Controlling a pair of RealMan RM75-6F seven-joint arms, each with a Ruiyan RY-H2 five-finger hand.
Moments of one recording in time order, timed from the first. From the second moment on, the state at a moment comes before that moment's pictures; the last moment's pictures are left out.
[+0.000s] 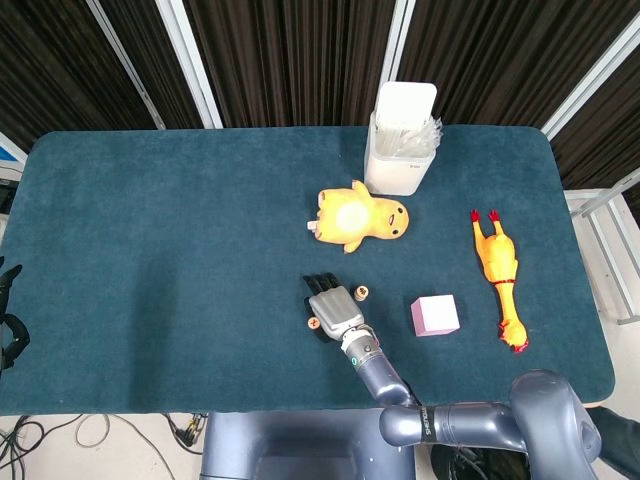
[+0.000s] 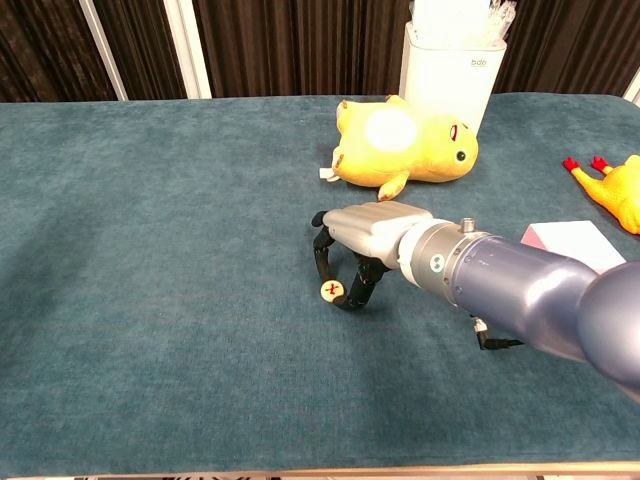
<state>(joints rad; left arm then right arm) -0.05 -1.11 -0.11 -1.71 1.43 1.58 0.16 0.96 -1.85 0.18 -1.44 -0.68 0.97 -0.70</state>
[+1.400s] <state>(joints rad) -0.04 -1.11 -0.11 -1.72 1.43 1.59 0.16 0.92 -1.56 0.18 -1.60 -0.65 0.99 -0.69</state>
